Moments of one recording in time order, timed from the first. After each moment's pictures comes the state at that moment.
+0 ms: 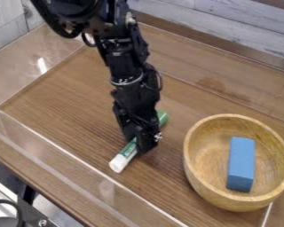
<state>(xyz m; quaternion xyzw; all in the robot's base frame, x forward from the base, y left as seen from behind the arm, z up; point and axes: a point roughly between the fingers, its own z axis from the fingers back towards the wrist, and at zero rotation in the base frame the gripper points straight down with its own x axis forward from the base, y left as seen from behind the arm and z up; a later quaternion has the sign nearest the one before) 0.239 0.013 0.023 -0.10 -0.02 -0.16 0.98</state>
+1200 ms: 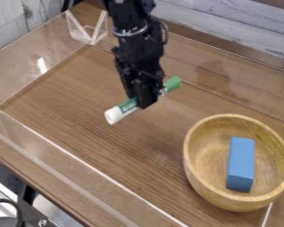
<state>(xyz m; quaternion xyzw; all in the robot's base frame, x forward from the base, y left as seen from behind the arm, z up) 0.267 0.026 0.077 -0.07 -0.04 -0.15 0.99</state>
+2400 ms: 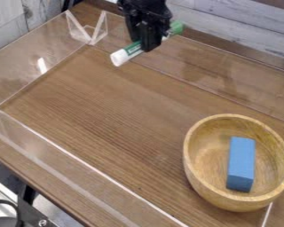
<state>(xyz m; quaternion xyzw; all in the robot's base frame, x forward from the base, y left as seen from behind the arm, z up) 0.325 0.063 0.118 -0.01 -0.08 -0.13 0.99</state>
